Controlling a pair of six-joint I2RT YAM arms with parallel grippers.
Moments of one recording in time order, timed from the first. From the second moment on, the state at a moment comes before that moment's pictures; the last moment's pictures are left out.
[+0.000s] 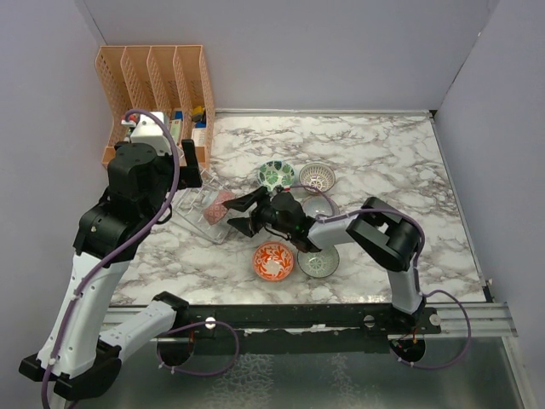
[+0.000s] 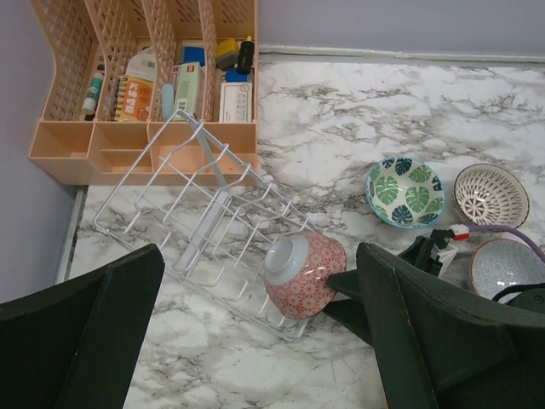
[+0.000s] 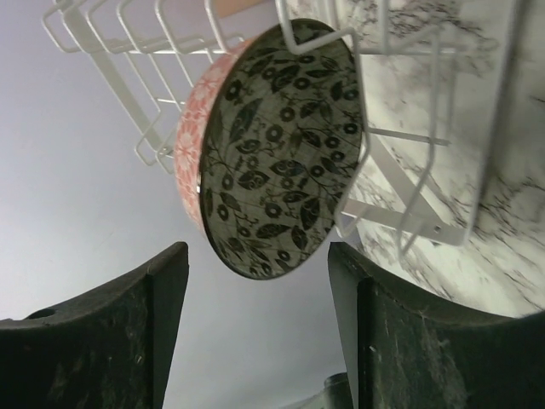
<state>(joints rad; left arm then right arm) -0.42 0.92 1.44 -0.85 -0.37 -0.19 0.94 2.03 0.99 0.83 -0.09 1.79</state>
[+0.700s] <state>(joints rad) -0.42 0.93 1.43 -0.82 -0.37 -0.18 0.89 1.57 1.23 -0.22 0.11 1.16</state>
